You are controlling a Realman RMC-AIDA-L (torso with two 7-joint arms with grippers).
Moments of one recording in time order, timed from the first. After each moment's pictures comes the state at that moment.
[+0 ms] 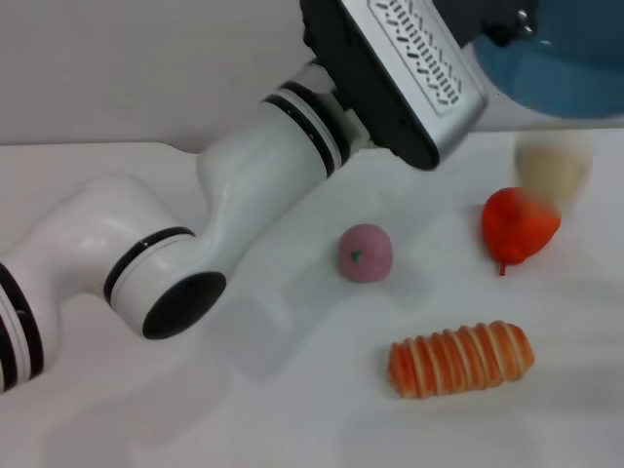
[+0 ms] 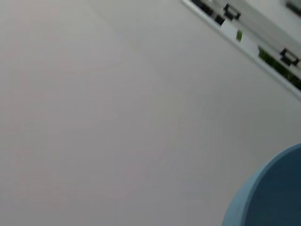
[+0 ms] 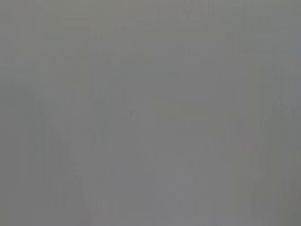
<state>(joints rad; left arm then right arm) -0.77 -2.08 -0.89 -0.91 2.57 0.61 0.70 0.29 2.08 -1.05 -0.15 -0.29 -1.16 0.33</state>
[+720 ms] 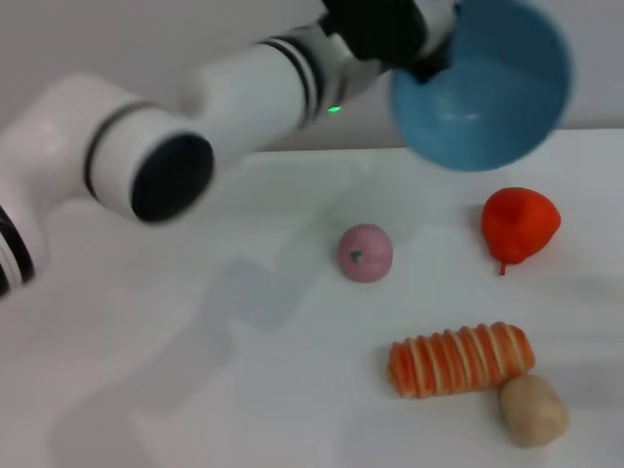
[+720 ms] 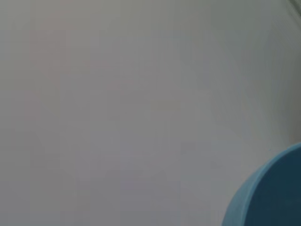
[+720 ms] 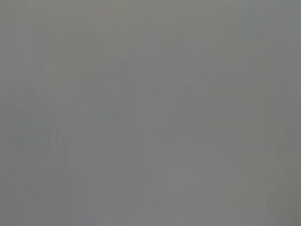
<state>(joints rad) -0.83 -2.07 -1.16 -0.99 2.48 -0.09 0.69 0.30 2.08 -1.06 -0.14 -0.29 -1.16 0.33</state>
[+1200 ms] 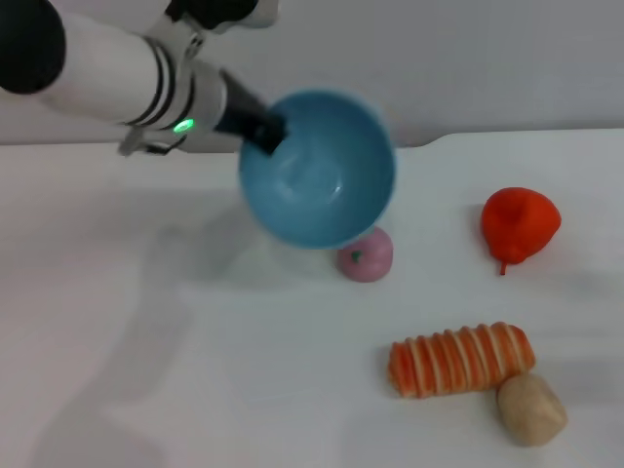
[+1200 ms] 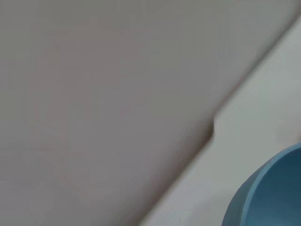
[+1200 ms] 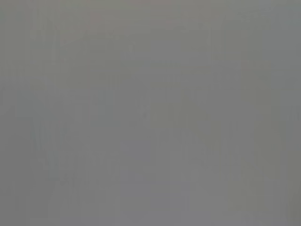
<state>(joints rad) -0.79 -2.06 -1.61 -1.06 2.55 -0.84 0.67 0.31 2.08 -1.07 -0.15 -0.30 -1.16 0.33</state>
